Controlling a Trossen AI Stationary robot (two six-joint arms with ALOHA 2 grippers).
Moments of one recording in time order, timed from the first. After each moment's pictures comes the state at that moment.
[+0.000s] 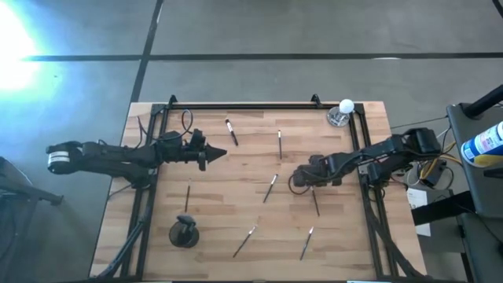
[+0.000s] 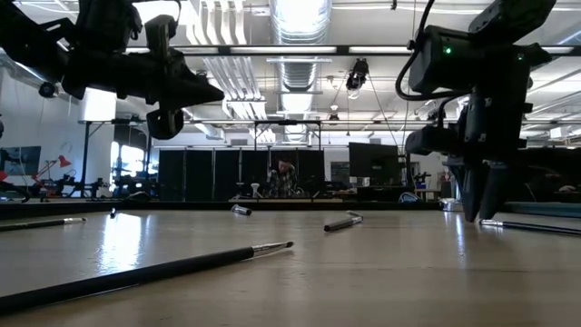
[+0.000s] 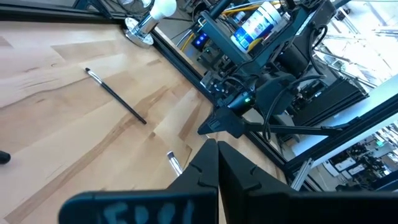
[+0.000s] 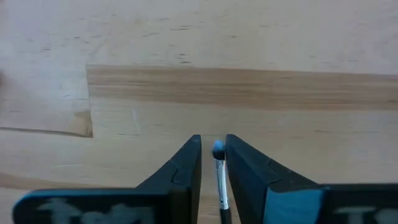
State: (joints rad) left arm 0.27 0.97 0.29 0.59 0.16 -0.72; right arm 0.07 1.48 0.67 -0.59 0.11 1.63
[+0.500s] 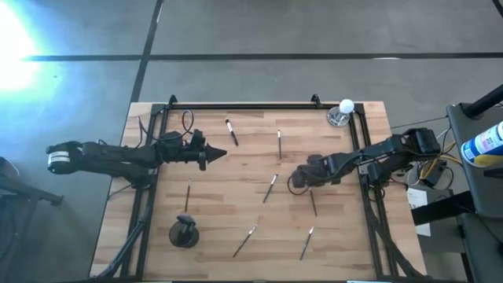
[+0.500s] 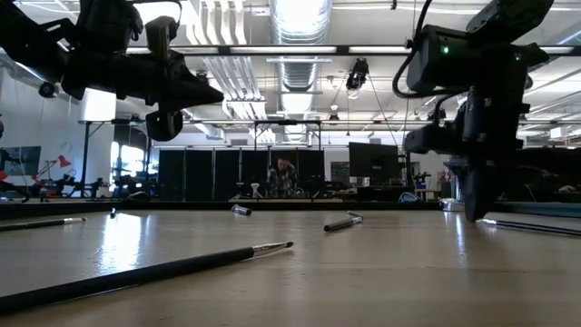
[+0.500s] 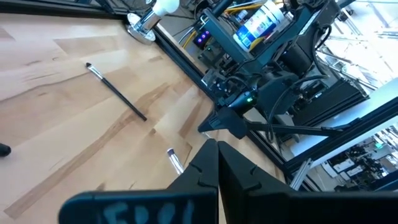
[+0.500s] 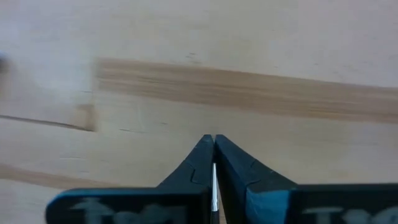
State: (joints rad) left arm 0.27 0.97 0.29 0.58 0.16 -0.74; right arm 0.07 1.47 0.68 -0.58 0.13 1.57
